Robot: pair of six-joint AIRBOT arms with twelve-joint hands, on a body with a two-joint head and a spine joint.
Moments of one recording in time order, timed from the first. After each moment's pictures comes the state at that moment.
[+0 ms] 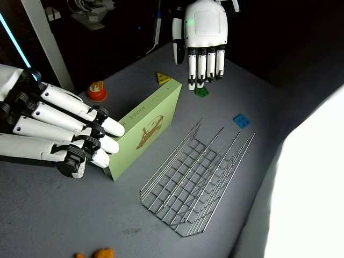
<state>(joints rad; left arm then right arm) -0.03 -0.66 0.97 3.00 -0.82 -1.59 -0.29 -0.69 0.73 0.22 0.43 -1.21</state>
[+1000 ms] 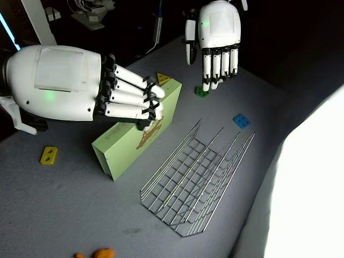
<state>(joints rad) -0.02 -0.68 1.05 3.00 -0.82 -1.58 -0.15 -0.97 0.83 0.52 0.24 -1.31</state>
